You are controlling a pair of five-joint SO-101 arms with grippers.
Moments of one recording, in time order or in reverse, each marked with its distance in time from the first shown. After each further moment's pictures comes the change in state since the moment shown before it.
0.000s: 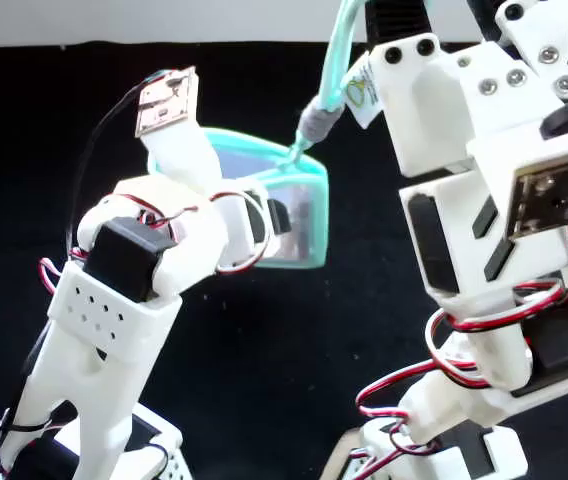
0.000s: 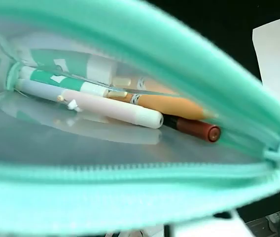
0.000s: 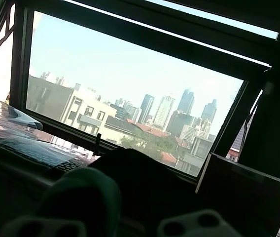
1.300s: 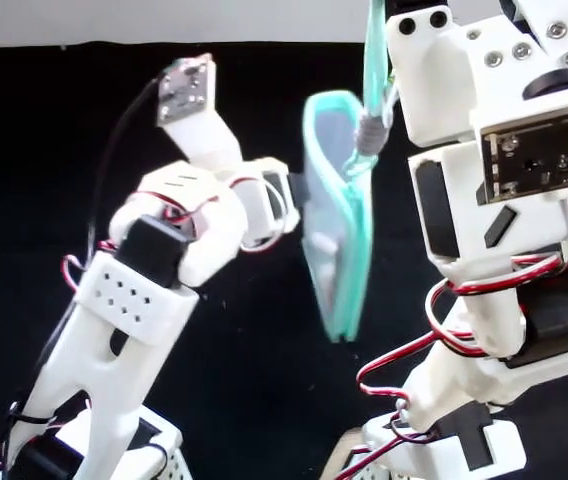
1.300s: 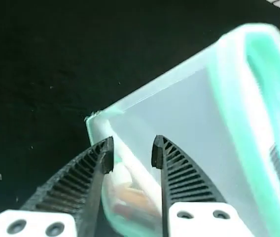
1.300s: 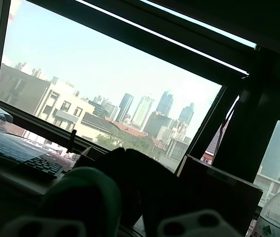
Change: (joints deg) left arm 0.2 0.1 9.1 -20.8 -0.2; right arm 3.7 2.3 0.2 -3.4 4.0
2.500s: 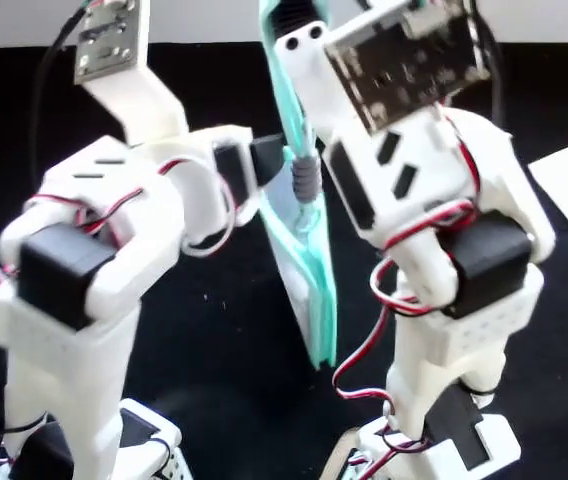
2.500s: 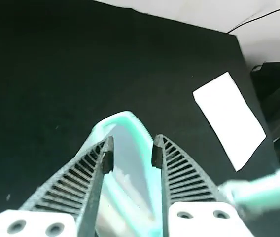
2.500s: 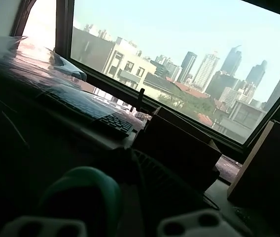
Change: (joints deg) left arm -2.3 3.3 -34.6 21.7 -9.1; right arm -9.7 0.5 12.1 2.9 -2.5
